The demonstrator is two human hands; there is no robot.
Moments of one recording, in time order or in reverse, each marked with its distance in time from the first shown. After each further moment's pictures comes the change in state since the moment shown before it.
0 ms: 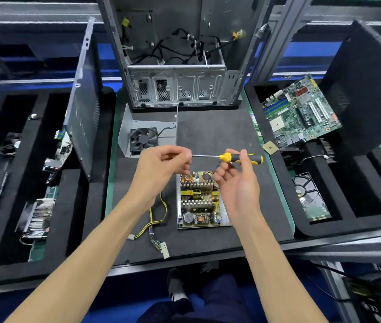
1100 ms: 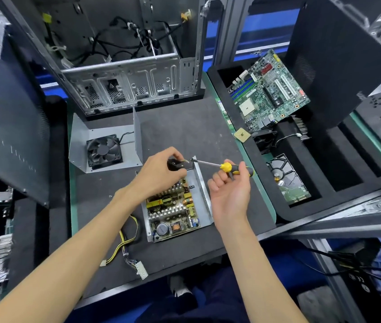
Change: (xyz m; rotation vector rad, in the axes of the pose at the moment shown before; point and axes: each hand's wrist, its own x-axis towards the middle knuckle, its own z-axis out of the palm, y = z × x) left_hand 0.069 -0.044 0.053 0.861 -0.344 0.011; right_hand 0.023 -0.003 -0.049 0.327 0.238 -0.030
